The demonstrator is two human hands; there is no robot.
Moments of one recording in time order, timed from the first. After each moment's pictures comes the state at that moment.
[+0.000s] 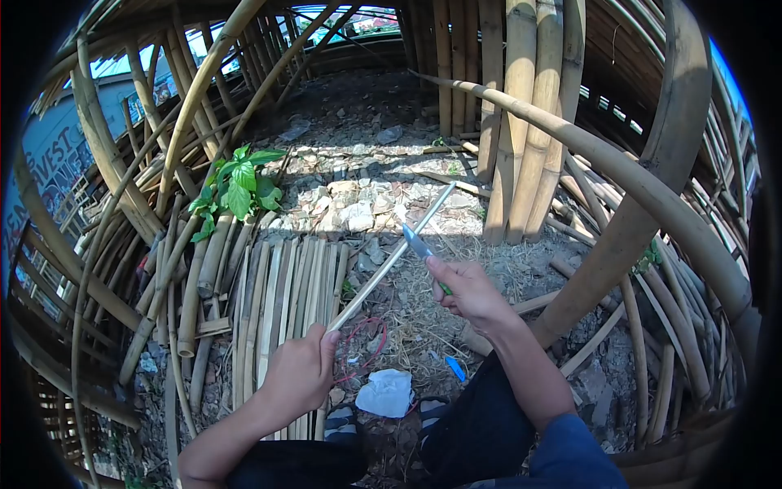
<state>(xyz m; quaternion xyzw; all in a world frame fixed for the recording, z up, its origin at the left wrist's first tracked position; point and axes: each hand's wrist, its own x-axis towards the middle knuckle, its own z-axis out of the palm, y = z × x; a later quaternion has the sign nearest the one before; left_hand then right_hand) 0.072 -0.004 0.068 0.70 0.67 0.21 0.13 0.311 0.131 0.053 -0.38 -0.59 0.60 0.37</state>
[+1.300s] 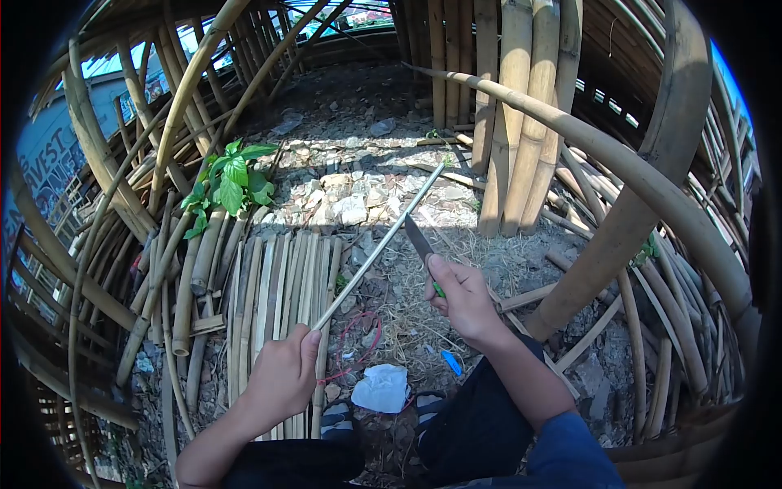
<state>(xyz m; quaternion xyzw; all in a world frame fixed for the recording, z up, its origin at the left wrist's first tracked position) 0.064 -0.011 0.076 0.70 0.67 0.22 0.15 0.305 0.117 0.033 -0.37 -0.55 0.58 0.48</state>
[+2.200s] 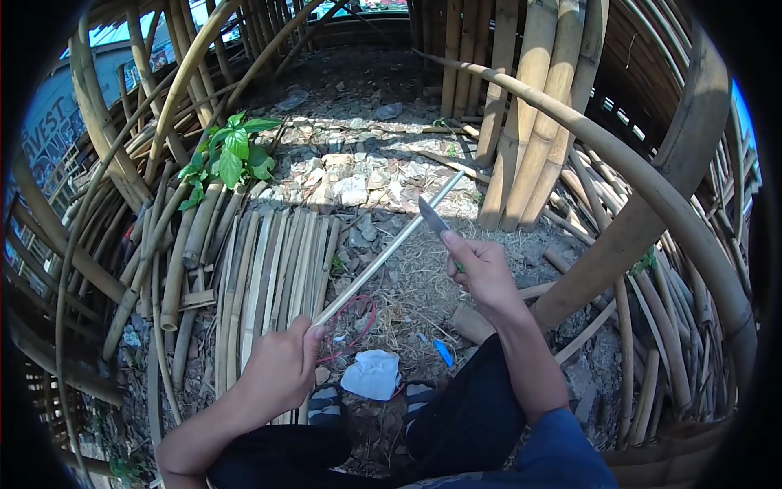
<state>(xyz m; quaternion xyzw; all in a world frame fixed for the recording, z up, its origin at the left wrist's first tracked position) 0.059 -0.019 0.069 0.70 0.66 0.21 0.18 0.316 0.142 0.037 -0.41 -0.62 0.54 0.40</state>
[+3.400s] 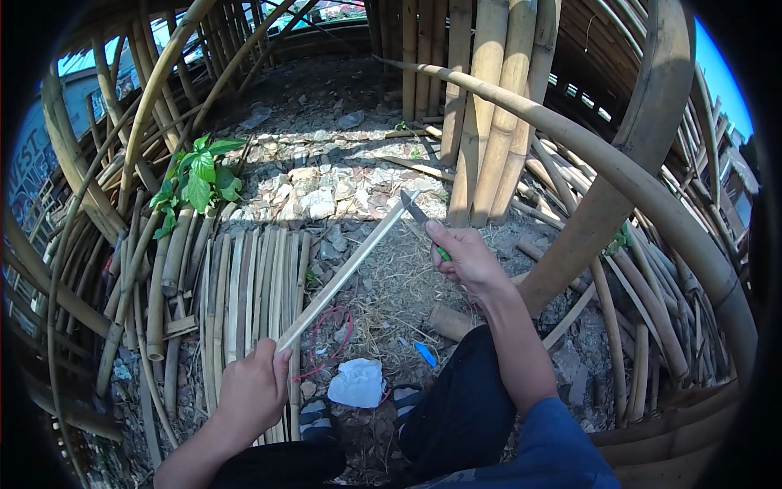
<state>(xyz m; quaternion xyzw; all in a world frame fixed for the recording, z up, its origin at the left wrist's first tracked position) 0.056 -0.028 0.058 0.71 0.67 0.18 0.09 0.341 0.153 0.048 -0.43 -0.56 0.59 0.39</state>
